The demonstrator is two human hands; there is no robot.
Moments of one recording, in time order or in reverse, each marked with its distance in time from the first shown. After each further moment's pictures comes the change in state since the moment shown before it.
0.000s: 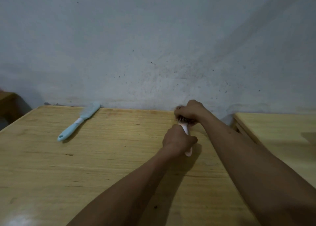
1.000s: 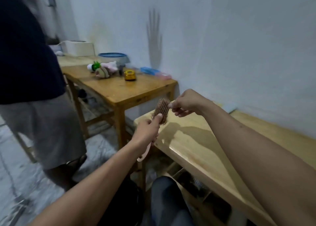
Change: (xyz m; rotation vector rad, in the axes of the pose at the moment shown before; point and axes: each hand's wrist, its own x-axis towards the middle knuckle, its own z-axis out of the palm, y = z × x) left_hand -0.284 -0.259 -0.267 -0.569 0.910 -0.346; right_hand -0.230 -0.299 0.233 0.179 -0.678 -0.715
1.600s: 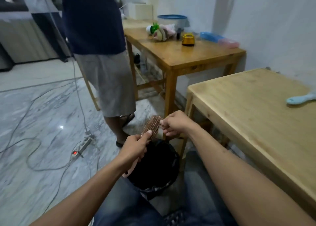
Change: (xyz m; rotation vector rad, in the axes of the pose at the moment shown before) left_hand -0.103 -0.169 -0.133 0.000 0.324 -0.297; right_hand -0.021 0.052 0.249 0.141 -0.450 0.091
